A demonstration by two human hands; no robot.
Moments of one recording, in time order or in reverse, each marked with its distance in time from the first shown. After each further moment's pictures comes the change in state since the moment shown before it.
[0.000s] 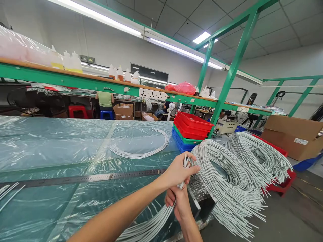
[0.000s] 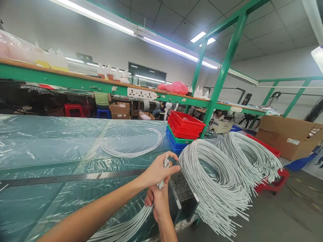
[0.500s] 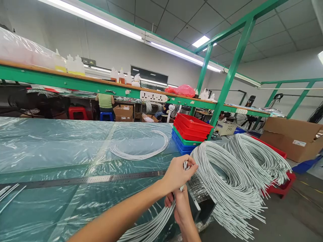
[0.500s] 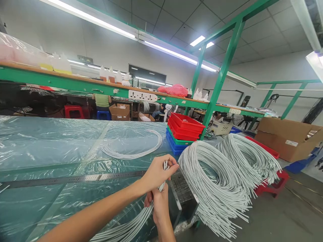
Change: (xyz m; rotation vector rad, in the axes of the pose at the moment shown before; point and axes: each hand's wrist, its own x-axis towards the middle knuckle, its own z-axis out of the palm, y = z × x) left_hand -0.007 0.003 0.001 0.294 0.170 0.137; right_hand -0.001 0.003 0.004 -0.027 0.069 -0.016
